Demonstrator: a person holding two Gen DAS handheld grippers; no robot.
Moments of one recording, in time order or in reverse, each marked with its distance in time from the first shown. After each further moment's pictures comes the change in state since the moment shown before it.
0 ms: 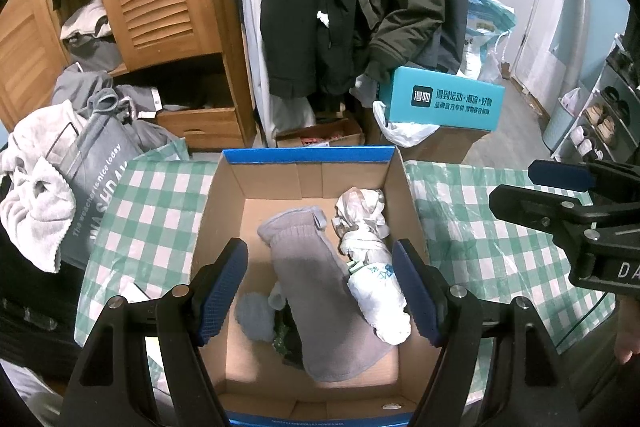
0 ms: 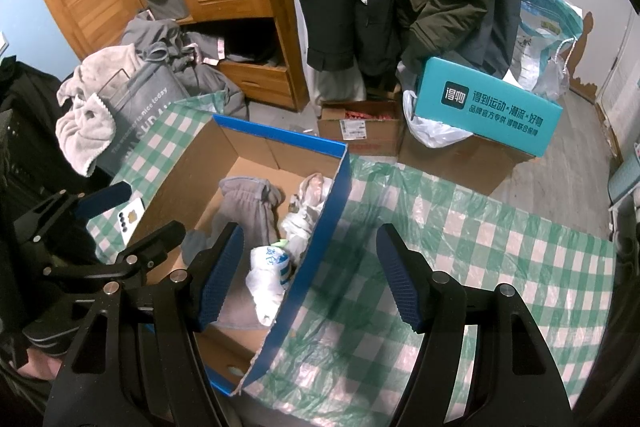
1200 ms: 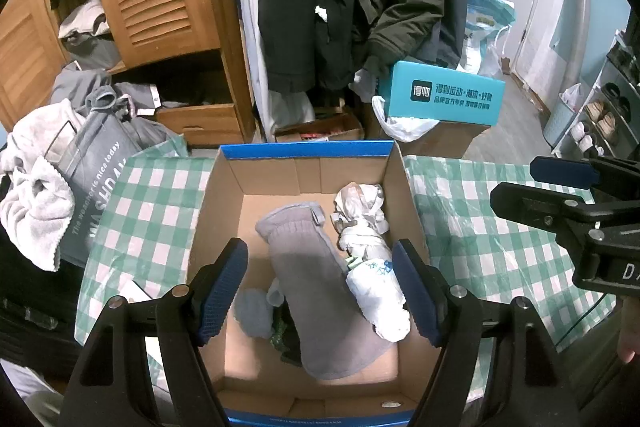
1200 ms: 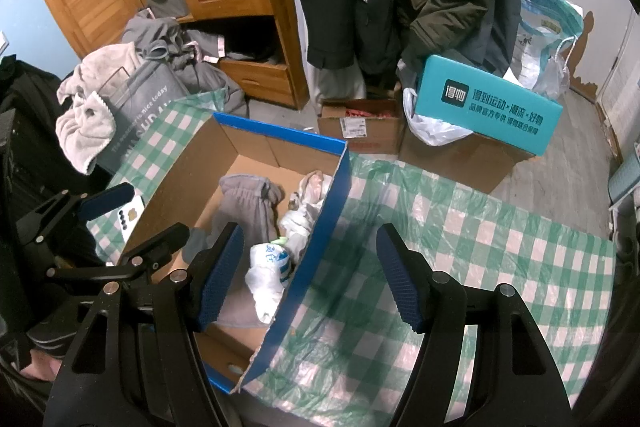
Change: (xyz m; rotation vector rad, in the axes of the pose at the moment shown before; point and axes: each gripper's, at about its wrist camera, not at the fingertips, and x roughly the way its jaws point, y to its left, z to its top) left arm 0.001 -0.001 0.000 0.001 0.005 0.004; right arm 0.000 0.000 -0.002 0.000 0.003 0.001
